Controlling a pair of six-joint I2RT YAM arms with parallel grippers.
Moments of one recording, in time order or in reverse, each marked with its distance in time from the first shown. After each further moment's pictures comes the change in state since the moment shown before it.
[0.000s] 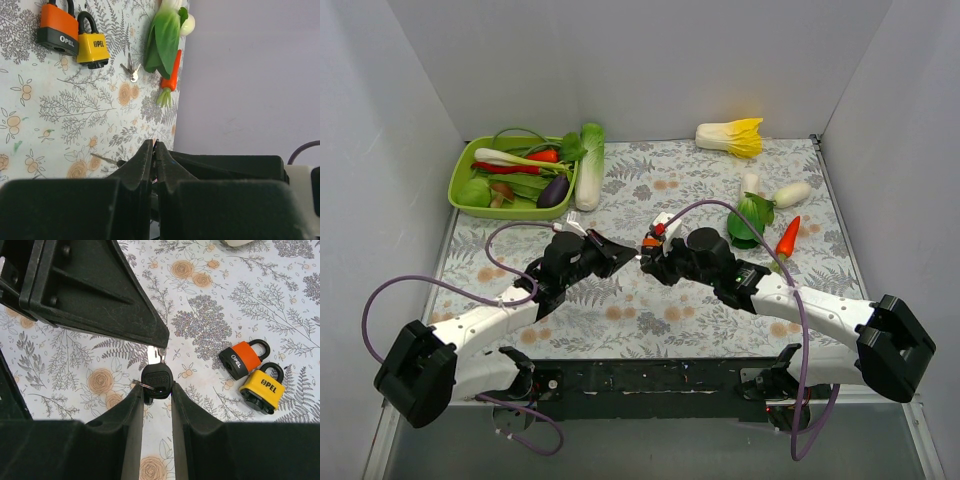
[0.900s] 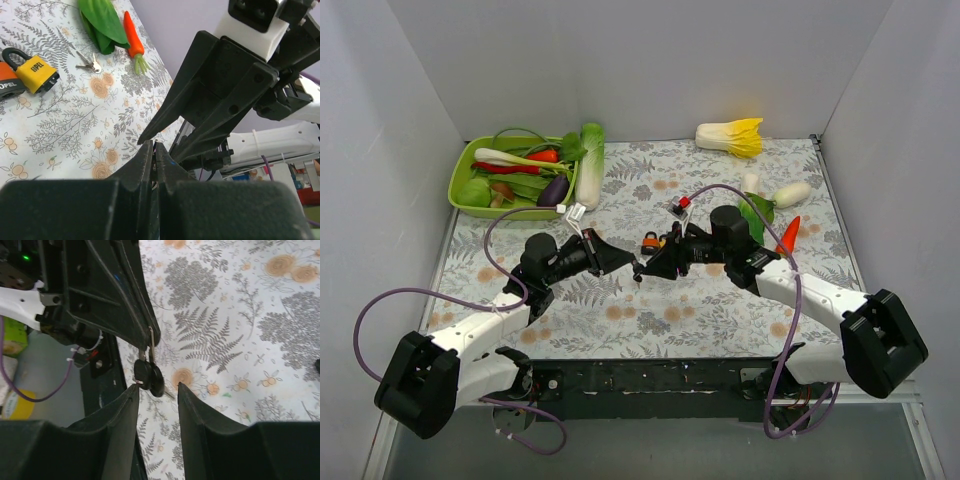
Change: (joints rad) left arm 0.145 -0.049 -0.097 0.311 0.471 0.449; right arm -0.241 0.052 0.002 0.100 -0.611 0.310
